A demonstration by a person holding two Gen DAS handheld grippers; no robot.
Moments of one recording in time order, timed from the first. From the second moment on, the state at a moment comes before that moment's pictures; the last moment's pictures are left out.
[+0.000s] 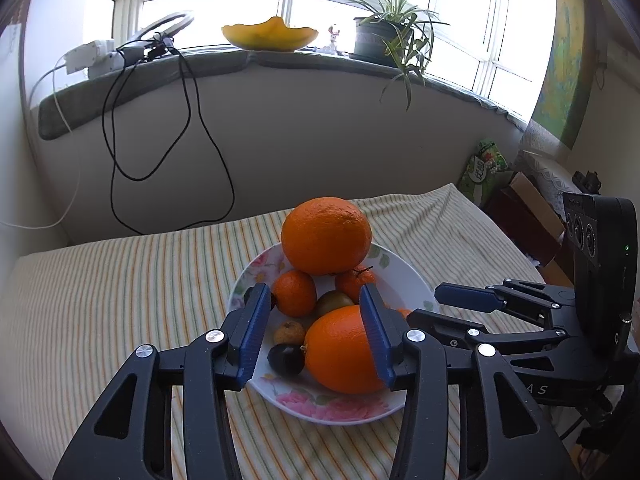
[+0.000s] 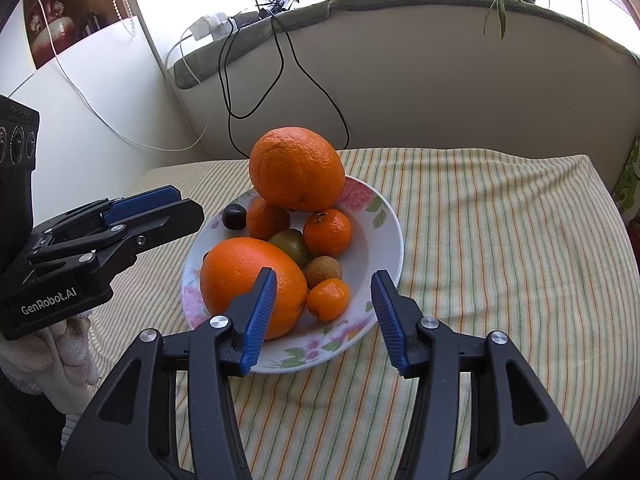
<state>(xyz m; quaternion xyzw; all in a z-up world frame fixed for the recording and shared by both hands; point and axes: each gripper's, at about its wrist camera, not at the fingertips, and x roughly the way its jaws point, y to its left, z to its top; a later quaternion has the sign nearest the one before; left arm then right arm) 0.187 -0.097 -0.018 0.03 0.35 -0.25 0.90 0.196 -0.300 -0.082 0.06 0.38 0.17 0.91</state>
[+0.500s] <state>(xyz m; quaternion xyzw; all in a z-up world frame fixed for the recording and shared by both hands) 0.177 -0.094 -0.019 0.02 0.36 -0.22 0.91 0.184 -0.305 -0.074 0.06 0.36 0.15 0.92</state>
